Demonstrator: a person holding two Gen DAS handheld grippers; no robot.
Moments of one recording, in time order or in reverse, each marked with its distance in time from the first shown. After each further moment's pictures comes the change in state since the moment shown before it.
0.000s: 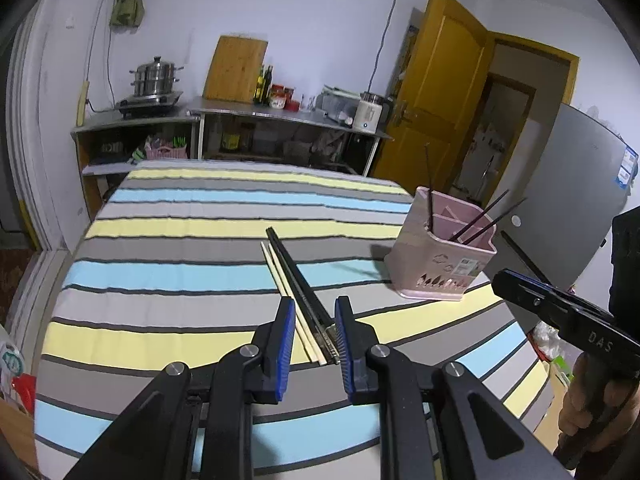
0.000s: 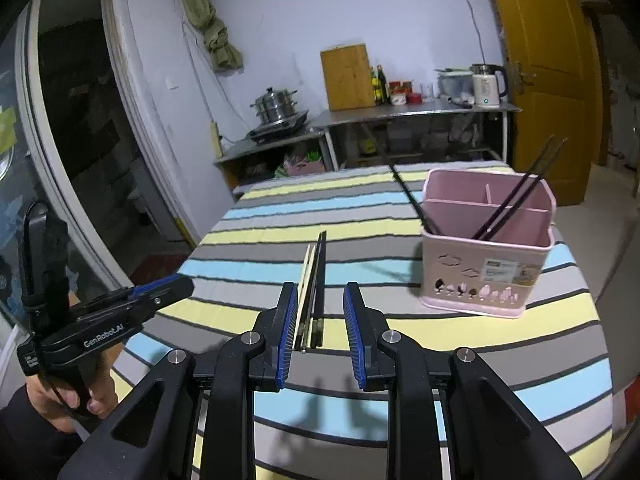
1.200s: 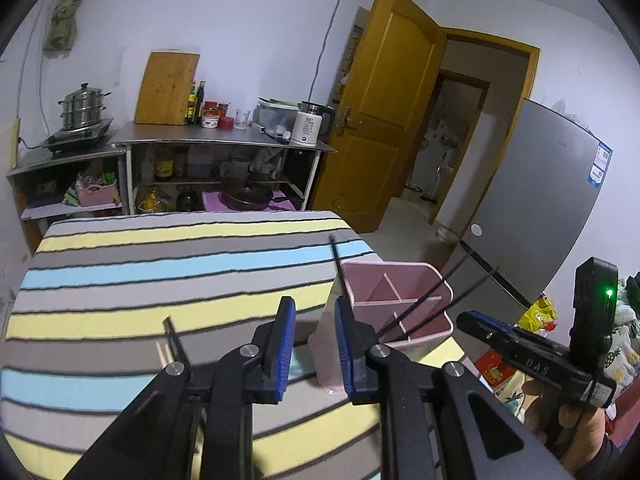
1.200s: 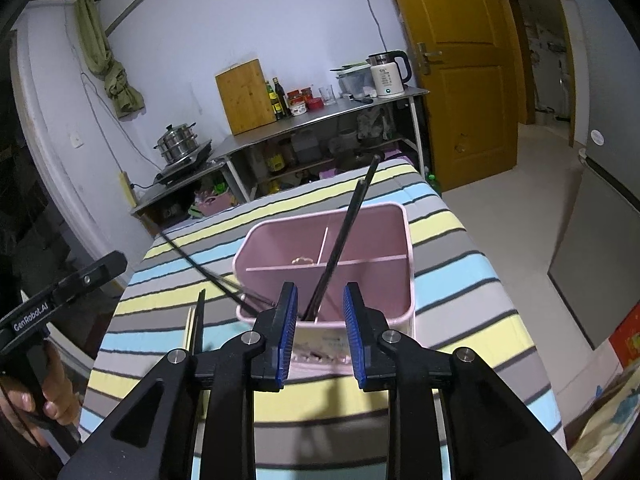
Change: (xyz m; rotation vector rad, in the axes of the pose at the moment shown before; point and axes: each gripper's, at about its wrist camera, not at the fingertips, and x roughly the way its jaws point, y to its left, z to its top) left arm 0.083 -0.086 0.098 0.101 -0.036 -0.169; right arm 0.002 -0.130 0.049 0.229 -0.049 -0.226
